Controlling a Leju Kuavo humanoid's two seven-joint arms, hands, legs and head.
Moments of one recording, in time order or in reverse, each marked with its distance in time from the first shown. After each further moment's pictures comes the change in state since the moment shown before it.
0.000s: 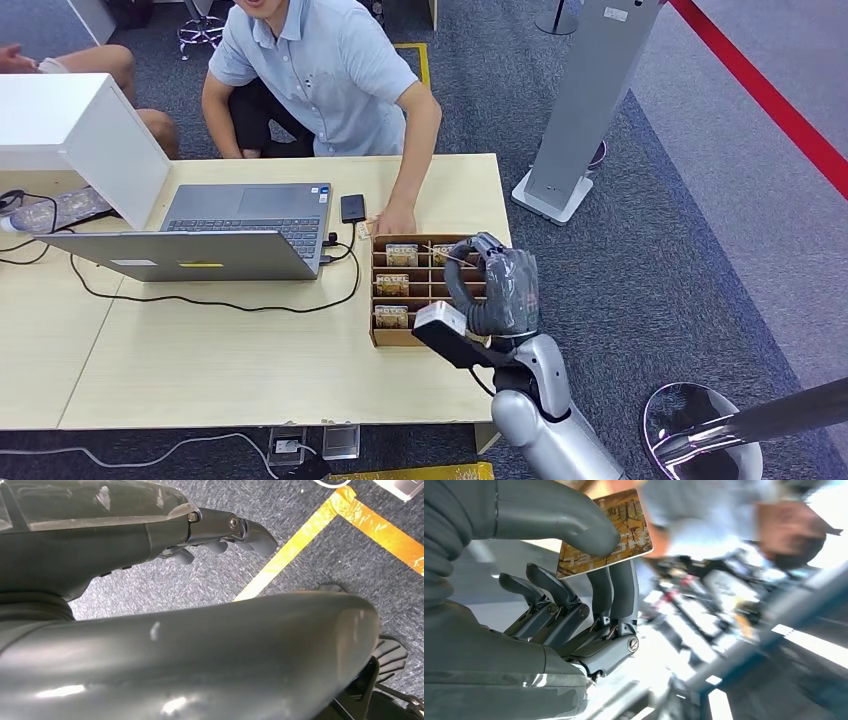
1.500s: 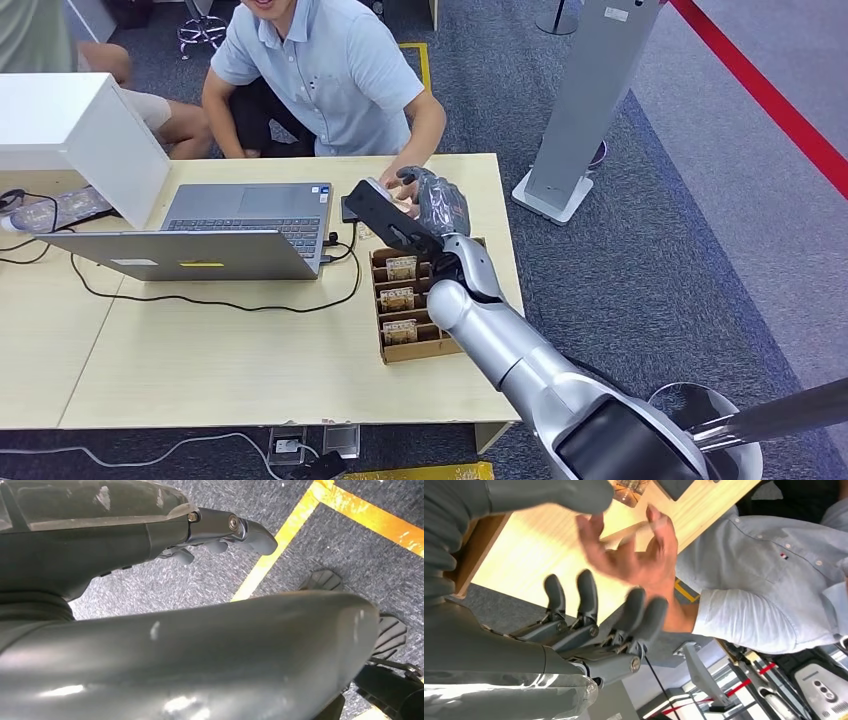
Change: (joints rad) left arm -0.041 -0.024 -0.010 0.000 -0.059 -0.084 0.034; right arm -0.551 0.228 0.119 0.710 -0.229 0.178 0.317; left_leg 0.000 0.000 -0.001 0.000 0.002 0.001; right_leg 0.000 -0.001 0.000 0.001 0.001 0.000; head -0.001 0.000
